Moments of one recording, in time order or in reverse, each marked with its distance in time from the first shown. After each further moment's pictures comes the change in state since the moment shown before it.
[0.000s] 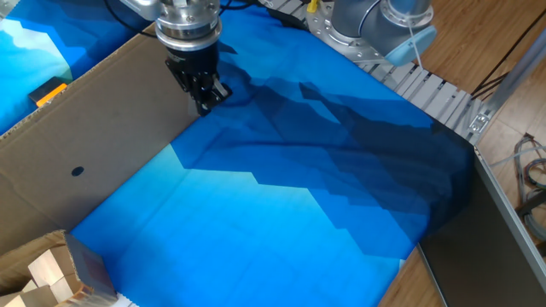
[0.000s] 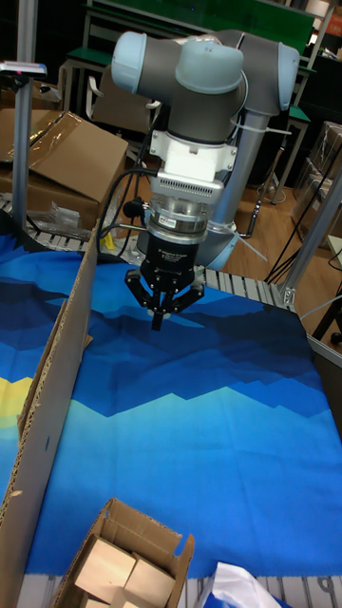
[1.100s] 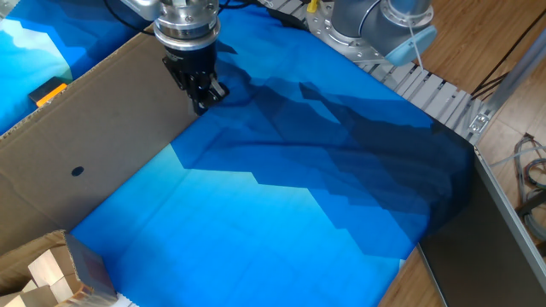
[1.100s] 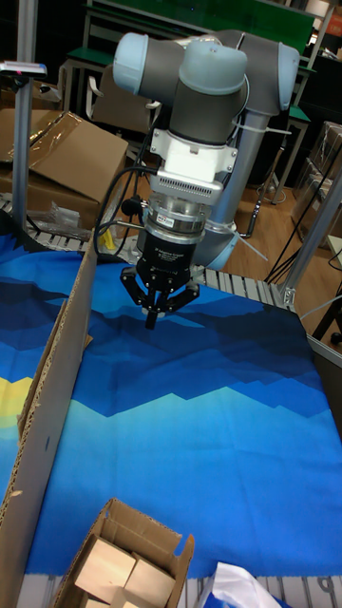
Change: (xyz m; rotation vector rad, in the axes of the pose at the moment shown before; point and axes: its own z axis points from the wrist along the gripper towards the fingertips) arm -0.006 -0.001 0.000 0.005 -0.024 -0.020
